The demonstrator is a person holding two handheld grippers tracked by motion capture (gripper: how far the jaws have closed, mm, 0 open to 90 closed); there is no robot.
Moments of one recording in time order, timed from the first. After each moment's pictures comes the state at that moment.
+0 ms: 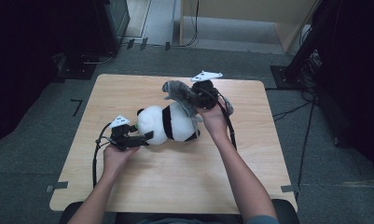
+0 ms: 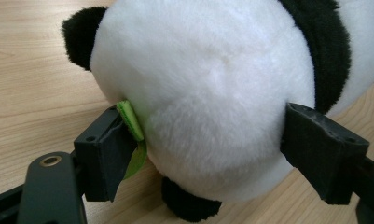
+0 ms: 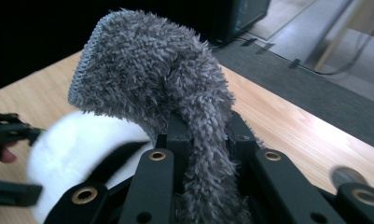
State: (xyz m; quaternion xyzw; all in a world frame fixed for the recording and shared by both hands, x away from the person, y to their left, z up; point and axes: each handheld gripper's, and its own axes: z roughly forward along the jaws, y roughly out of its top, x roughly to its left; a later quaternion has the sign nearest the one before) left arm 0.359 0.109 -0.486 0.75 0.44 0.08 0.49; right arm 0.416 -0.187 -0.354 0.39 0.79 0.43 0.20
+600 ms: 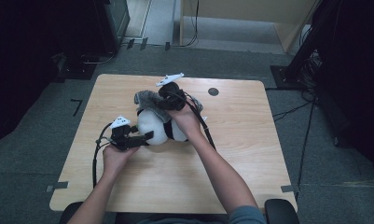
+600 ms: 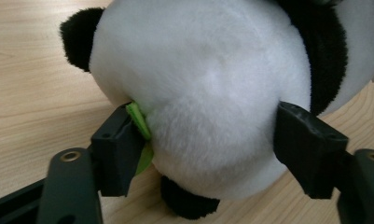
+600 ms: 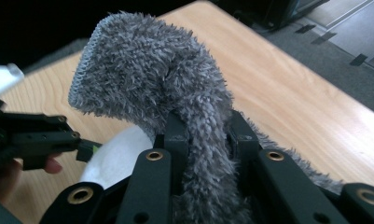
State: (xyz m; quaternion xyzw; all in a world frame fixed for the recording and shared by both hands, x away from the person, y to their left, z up) left arm 0.356 0.107 -0.484 0.75 0.44 0.09 0.48; right arm 0.433 -0.100 -0.379 0.33 0.84 0.40 0.14
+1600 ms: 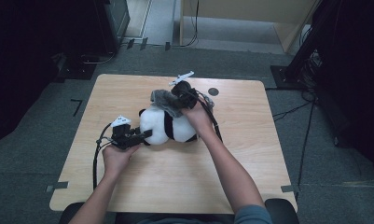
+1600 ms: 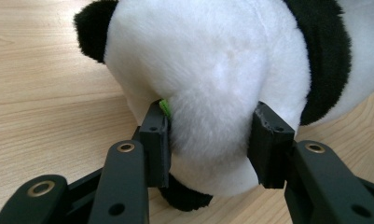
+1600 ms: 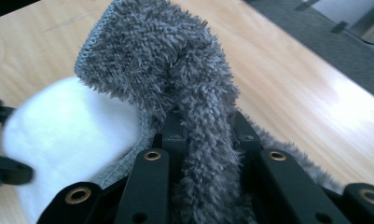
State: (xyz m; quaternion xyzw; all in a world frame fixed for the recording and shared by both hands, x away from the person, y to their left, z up) left arm 0.356 0.104 -0.483 0.74 0.47 0.07 0.48; right arm 0.453 -0.144 -0.390 0.36 0.86 0.35 0.15
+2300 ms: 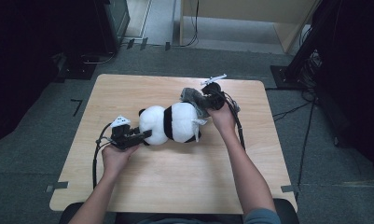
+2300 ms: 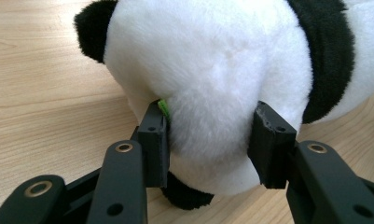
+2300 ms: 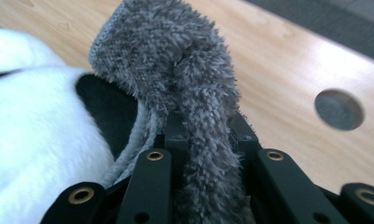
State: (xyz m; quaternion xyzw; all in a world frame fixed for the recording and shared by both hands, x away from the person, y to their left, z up) left arm 0.356 0.106 -0.484 0.75 0.46 0.08 0.48; right arm 0.463 -0.232 -0.413 0.45 0.81 0.34 0.15
